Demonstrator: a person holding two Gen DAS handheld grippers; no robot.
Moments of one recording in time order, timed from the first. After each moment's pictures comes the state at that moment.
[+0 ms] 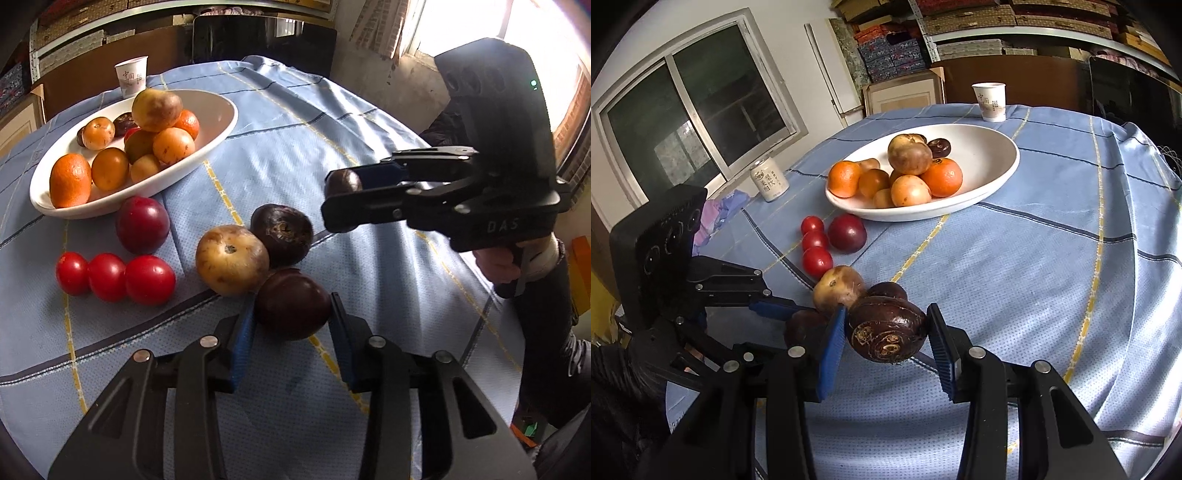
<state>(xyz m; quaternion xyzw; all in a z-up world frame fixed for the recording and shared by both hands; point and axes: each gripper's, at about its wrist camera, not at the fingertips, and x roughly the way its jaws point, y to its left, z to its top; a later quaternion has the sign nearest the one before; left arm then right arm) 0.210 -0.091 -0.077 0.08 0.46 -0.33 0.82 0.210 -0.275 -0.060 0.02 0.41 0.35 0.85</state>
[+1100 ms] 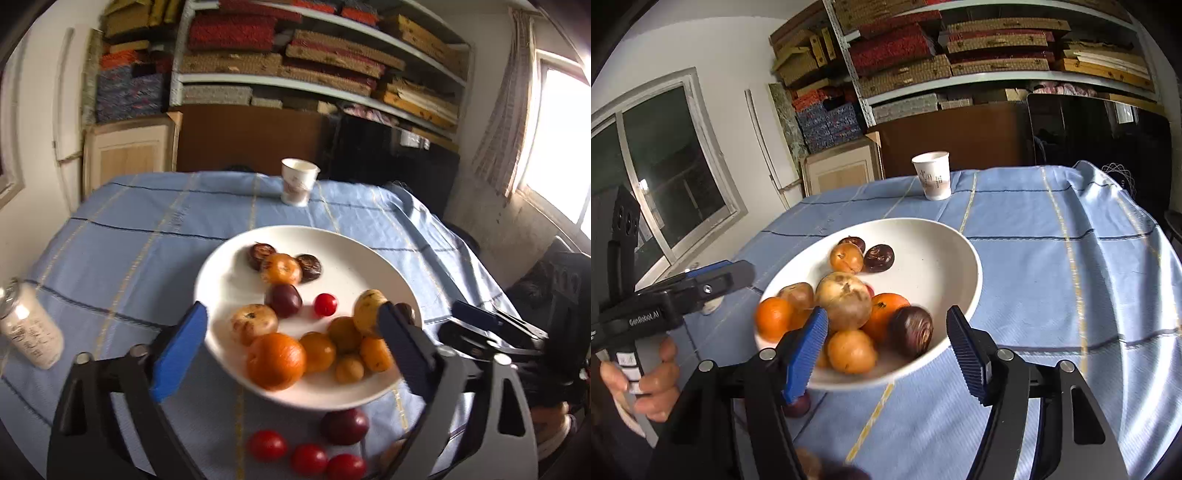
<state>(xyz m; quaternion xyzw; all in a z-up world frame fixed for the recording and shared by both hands) 0.314 0.001 0.001 -0.04 0.31 -0.09 0.95 0.288 -0.254 -0.031 0.08 0.31 0.23 0.92</state>
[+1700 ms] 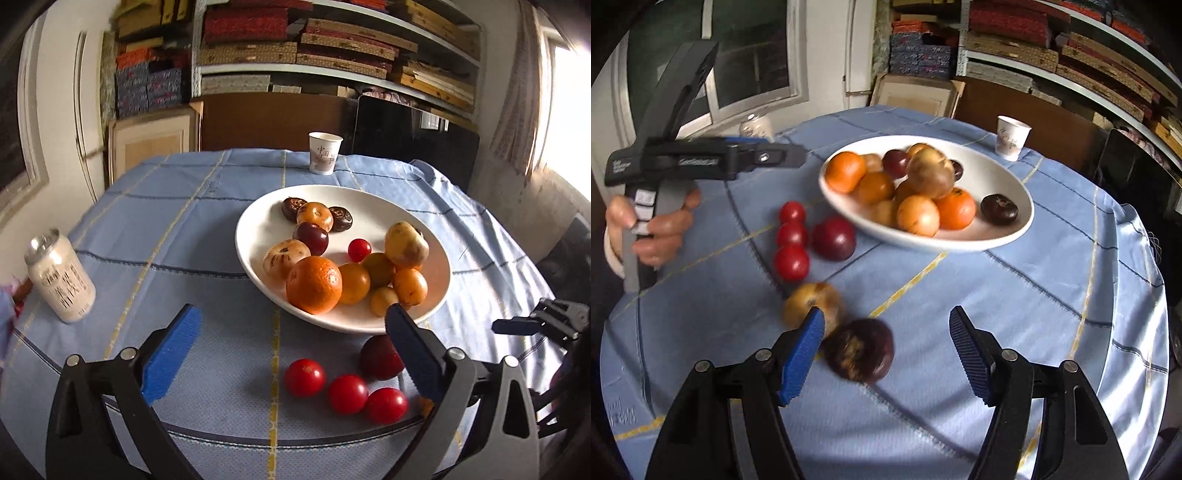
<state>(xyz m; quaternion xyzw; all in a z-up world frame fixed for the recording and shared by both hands) 0.271 0.006 -0.028 0.00 0.33 -0.05 0.94 0.218 -0.223 -0.056 -0.16 0.37 0.31 0.86</state>
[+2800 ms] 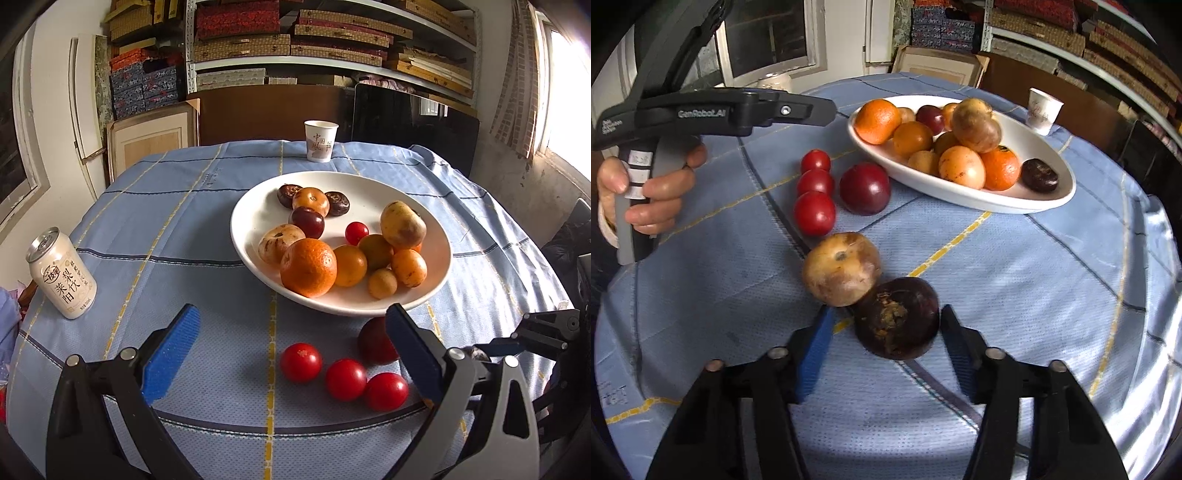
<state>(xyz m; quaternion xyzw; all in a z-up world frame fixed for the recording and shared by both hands) 0.267 -0.001 -0.033 0.01 0.35 -0.05 0.93 0.213 -0.205 -0.084 -0.17 0.42 0.33 0.83</state>
